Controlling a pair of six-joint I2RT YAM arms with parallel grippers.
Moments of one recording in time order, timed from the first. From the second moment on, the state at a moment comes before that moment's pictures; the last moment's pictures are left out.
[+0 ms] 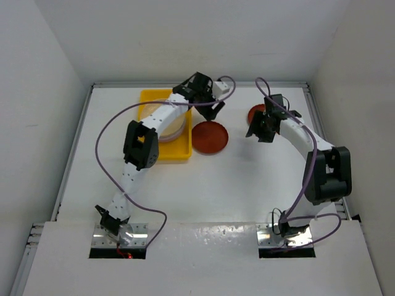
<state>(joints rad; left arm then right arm) -0.50 2.37 2.29 -0.68 0.23 0.34 0.12 1.67 1.17 -0.53 -0.06 0.48</state>
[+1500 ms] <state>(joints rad) -0.44 2.26 2.28 -0.62 0.32 0.15 0.00 1.52 1.04 -0.51 -0.08 0.63</state>
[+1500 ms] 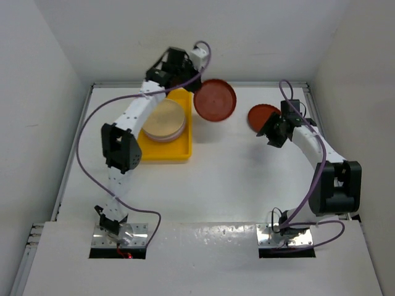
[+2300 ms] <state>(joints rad) 0.00 2.03 1.81 -0.62 0.27 0.16 0.07 1.71 1.17 -0.50 -0.12 0.70</state>
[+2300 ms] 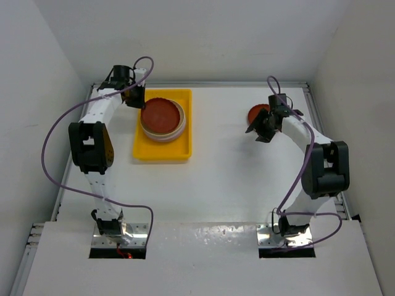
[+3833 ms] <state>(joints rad) 0.16 1.79 1.79 -0.76 0.35 0.29 -0.14 2.01 1.31 -0.35 0.24 1.02</state>
